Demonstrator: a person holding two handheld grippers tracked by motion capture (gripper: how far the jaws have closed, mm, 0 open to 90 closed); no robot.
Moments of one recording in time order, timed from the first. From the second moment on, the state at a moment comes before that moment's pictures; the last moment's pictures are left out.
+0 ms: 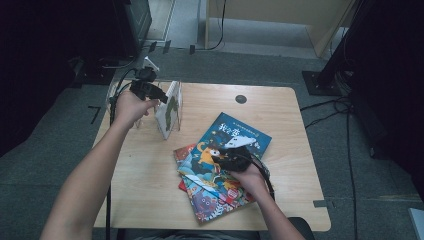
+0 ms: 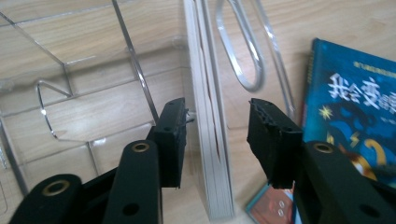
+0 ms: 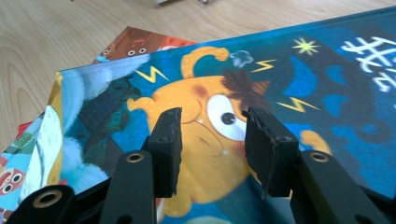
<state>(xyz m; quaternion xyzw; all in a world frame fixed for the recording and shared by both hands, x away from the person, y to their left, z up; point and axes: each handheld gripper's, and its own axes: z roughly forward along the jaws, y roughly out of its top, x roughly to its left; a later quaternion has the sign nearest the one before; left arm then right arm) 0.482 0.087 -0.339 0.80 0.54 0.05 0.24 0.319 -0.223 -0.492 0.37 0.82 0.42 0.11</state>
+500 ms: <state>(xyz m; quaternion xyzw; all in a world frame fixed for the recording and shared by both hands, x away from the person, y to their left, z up) 0.421 0.111 -0.342 0.81 0.51 0.02 0.29 0.316 -0.260 -0.481 0.39 0.81 0.42 0.13</state>
